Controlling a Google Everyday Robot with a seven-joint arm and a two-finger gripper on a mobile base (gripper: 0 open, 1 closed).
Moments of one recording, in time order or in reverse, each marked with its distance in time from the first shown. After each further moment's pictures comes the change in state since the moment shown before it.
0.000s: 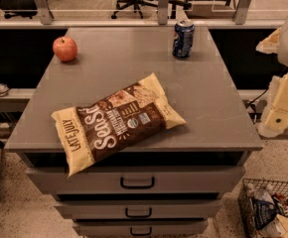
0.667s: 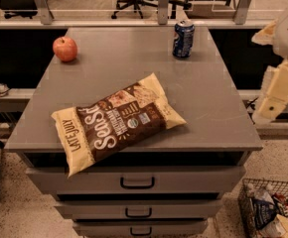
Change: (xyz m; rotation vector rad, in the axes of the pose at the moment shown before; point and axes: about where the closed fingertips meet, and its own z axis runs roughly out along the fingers) arm -0.005 -0.023 0.004 0.030 -0.040 -0.014
